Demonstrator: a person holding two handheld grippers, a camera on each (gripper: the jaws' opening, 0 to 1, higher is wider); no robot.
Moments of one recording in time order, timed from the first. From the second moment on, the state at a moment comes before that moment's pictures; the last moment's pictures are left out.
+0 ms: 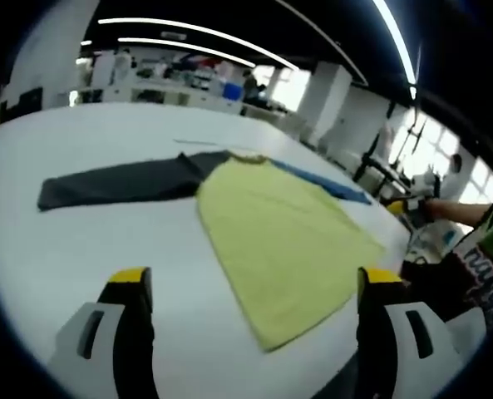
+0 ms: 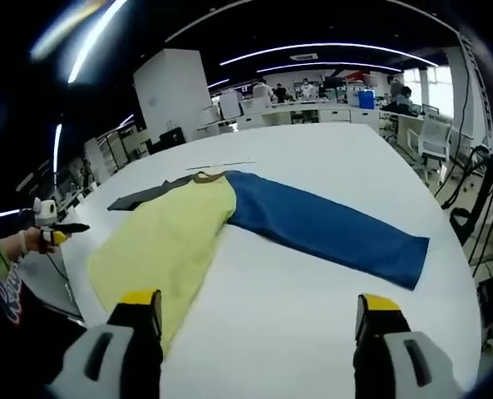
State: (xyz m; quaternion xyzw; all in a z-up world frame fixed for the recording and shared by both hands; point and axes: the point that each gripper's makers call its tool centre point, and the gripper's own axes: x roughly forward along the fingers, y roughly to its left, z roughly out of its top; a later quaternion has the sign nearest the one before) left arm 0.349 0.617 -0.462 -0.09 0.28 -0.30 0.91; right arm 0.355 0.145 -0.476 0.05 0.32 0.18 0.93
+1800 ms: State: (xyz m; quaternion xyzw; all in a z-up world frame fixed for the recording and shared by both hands) left arm 0.320 0.642 -0.465 -0.13 0.31 -0.23 0.92; right arm 0.399 0.013 -0.509 0.19 0.35 -0.07 0.91
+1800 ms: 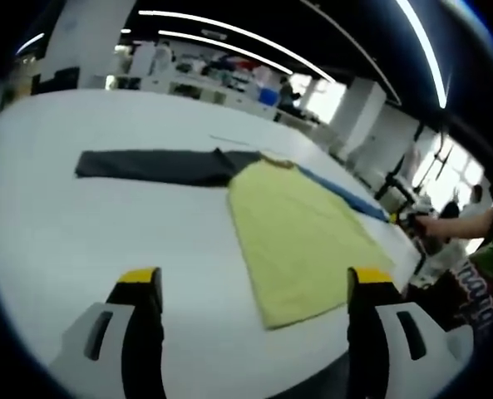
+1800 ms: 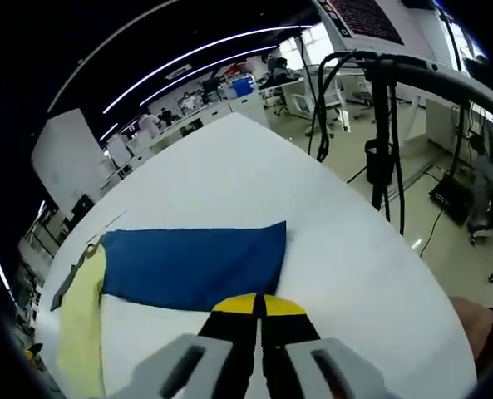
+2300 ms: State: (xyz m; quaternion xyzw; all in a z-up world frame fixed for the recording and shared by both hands) left arm 0.322 0.634 -0.469 -0.14 0.30 -0.23 0.92; right arm 0.432 0.029 -0.463 0.14 0.32 -0.01 0.94
